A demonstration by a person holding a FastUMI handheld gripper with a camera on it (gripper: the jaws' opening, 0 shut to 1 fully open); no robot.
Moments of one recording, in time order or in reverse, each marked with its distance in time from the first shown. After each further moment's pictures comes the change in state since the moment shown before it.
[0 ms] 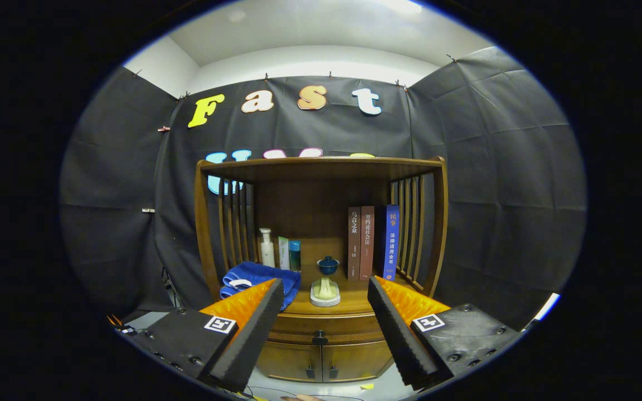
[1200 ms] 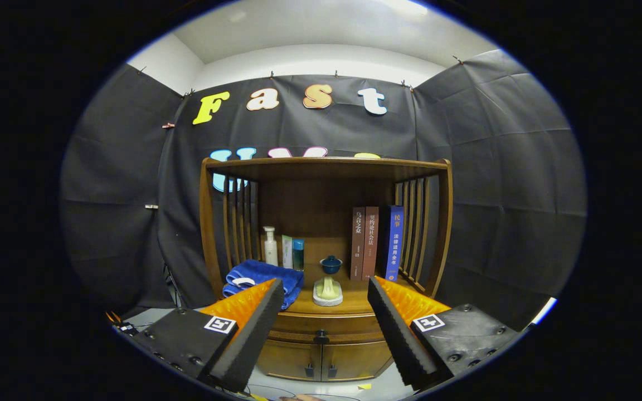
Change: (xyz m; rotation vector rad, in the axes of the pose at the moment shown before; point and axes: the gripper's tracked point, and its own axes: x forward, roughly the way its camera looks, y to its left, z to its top) arm 0.003 0.004 -0.002 -0.017 0.015 0.021
